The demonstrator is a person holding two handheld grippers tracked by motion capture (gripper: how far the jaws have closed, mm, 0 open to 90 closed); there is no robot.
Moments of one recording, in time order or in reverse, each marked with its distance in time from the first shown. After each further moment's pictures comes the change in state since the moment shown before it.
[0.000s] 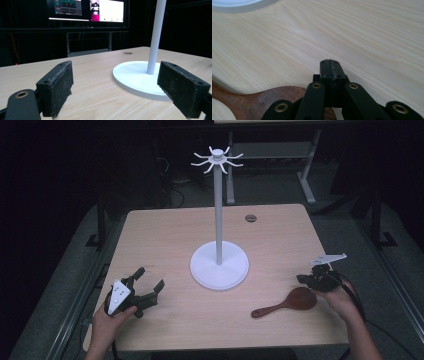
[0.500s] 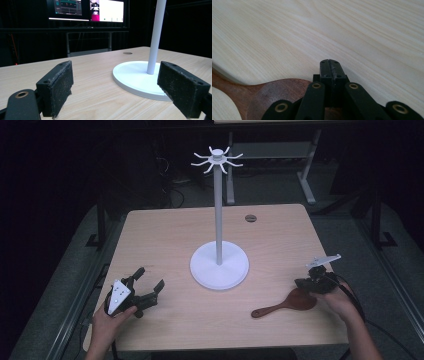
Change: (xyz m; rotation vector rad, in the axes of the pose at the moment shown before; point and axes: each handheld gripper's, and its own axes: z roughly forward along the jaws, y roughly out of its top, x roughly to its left) left arm 0.000 0.000 0.000 0.000 0.000 0.000; right arm 0.002 -0.002 0.007 0.067 0.040 -0.018
